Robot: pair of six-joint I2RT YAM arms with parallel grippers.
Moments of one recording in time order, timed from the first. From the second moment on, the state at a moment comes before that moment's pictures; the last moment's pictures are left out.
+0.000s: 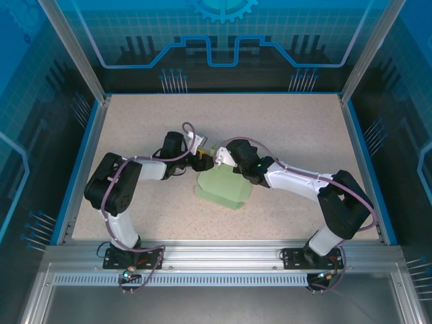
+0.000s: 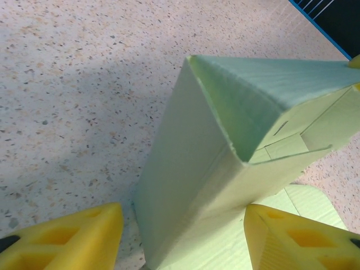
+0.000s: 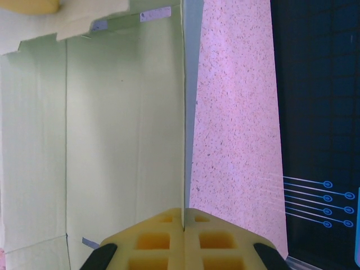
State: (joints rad) left arm -0.31 1.82 0.83 0.38 0.63 -0.11; right arm 0.74 1.61 1.00 -0.19 0.50 -0.82
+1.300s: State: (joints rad) left arm -0.36 1.82 0.80 0.48 0.44 -0.12; right arm 0.74 1.61 1.03 -0.23 0.41 -0.77
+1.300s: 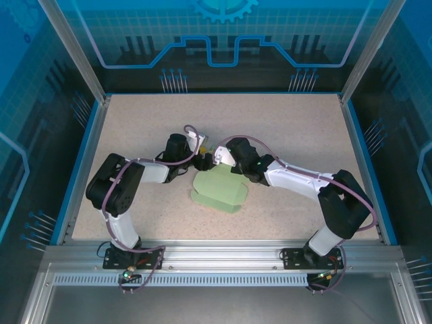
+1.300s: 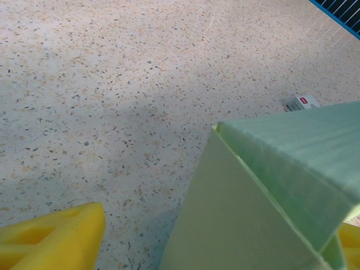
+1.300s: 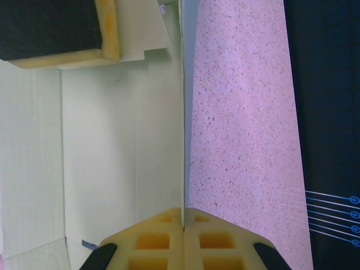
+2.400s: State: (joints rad) left arm -0.44 1.82 0.74 0.59 0.18 -0.19; right arm 0.81 1.63 0.98 -0.12 0.55 -0.74
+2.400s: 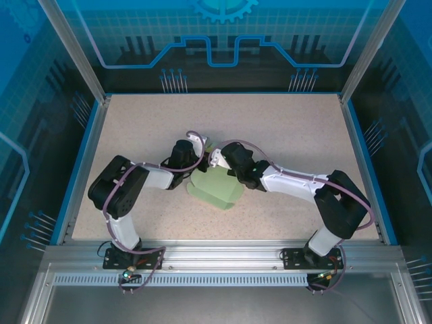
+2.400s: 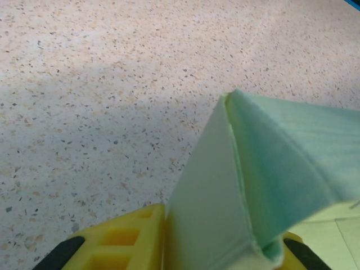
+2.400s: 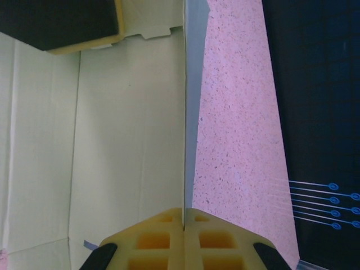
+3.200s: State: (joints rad) left arm -0.44 1.84 0.64 0.79 0.17 -0.19; right arm 0.87 1.70 0.94 0.03 0.68 -0.82
